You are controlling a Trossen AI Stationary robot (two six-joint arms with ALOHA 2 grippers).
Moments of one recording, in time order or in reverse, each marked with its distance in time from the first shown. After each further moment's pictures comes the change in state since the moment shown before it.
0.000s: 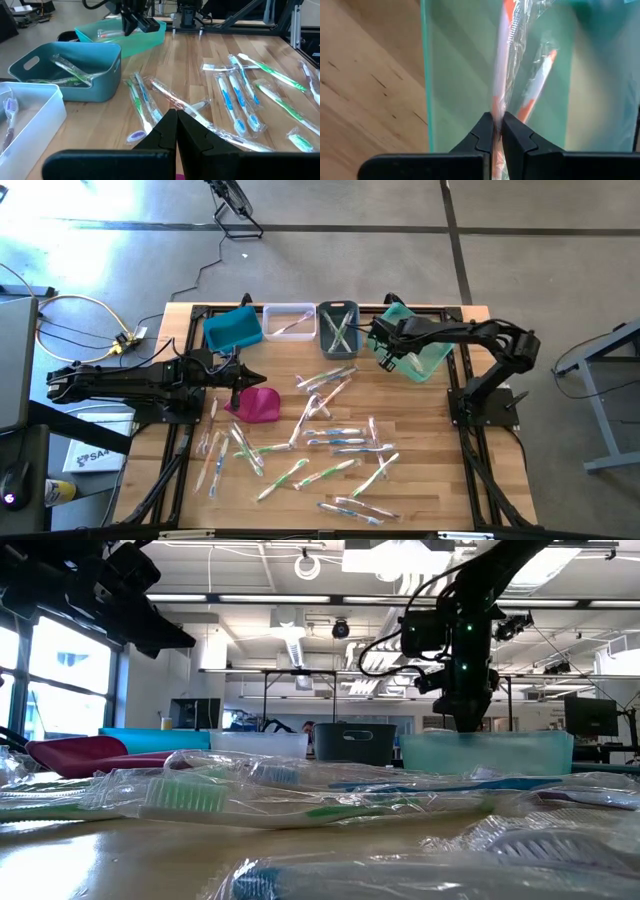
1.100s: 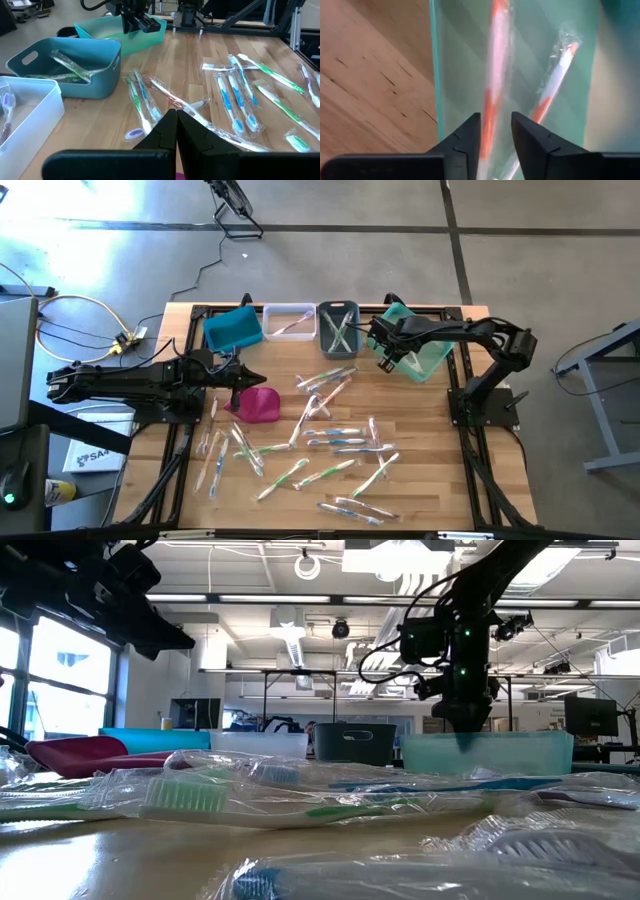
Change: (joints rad) left arm 0.000 0.000 0.000 -0.008 0.000 -0.025; right arm -0.020 0.032 0.000 0.010 -0.065 0.001
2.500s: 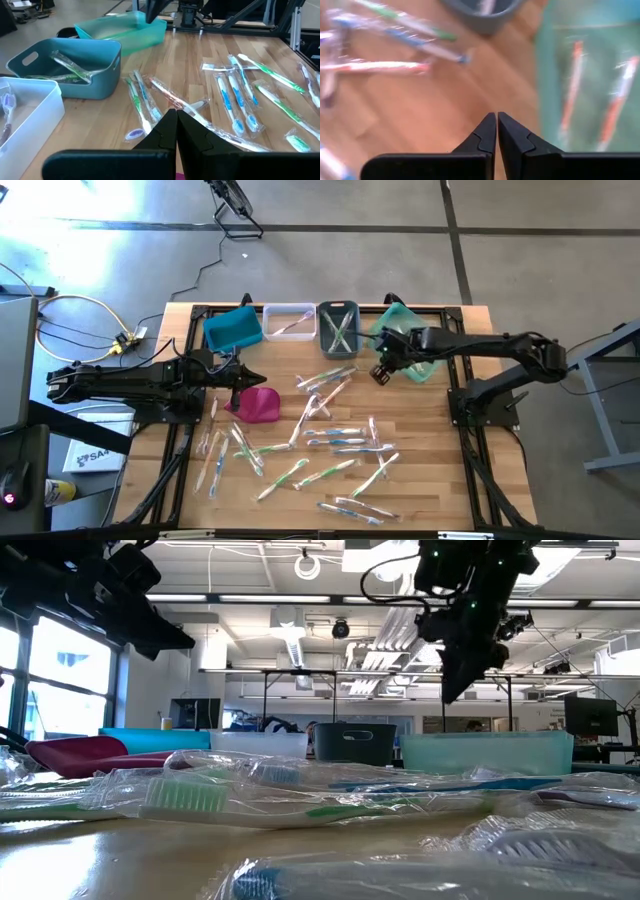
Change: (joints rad) left arm 0.000 0.000 0.000 0.002 0.000 0.003; right arm 0.238 -0.269 0.000 0.018 -0.188 0.305
